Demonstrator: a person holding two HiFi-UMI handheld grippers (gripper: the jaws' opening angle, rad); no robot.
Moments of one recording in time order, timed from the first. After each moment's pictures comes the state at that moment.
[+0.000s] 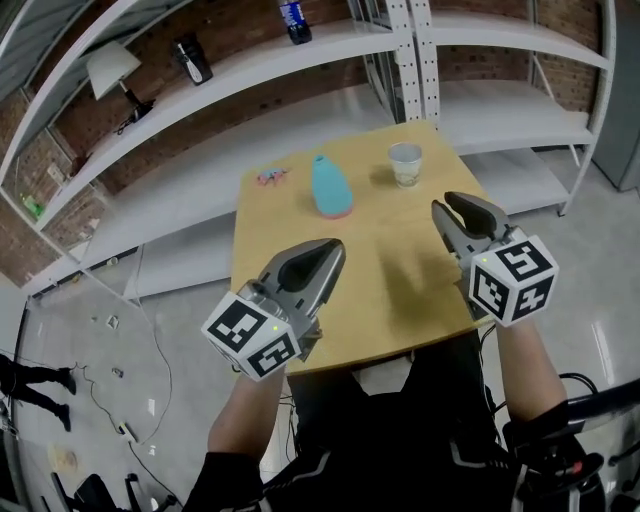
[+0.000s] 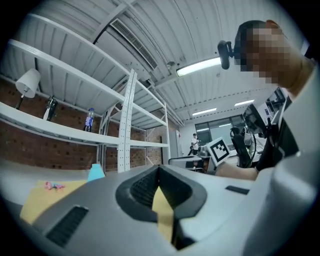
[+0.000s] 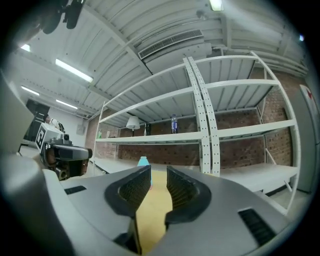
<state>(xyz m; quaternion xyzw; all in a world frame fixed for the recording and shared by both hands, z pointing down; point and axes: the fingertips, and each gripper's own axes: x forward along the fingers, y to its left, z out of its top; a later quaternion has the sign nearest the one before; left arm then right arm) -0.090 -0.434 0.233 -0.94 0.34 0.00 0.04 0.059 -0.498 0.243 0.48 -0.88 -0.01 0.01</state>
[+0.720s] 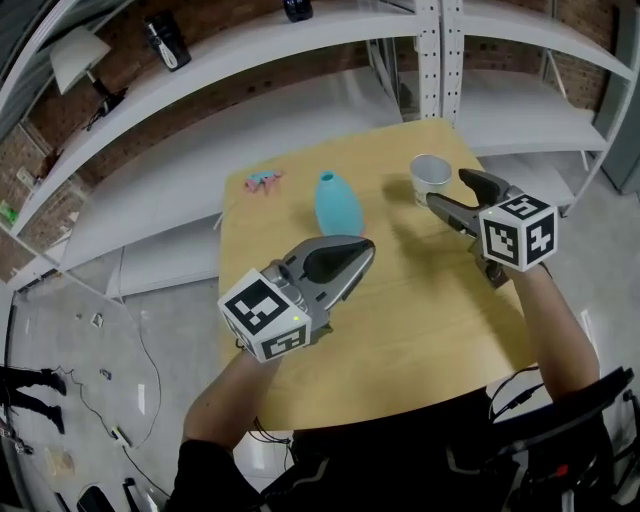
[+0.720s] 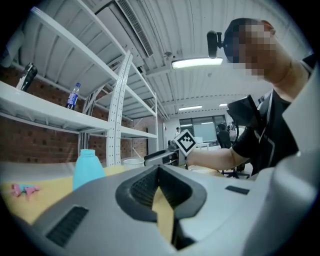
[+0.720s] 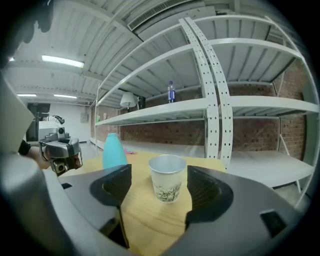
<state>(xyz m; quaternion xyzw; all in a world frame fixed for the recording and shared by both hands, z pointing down) -0.074 -0.551 0.277 -0.97 0.23 -0.04 0.03 0.053 -0.667 0.299 0.43 -0.89 0.06 0.12</state>
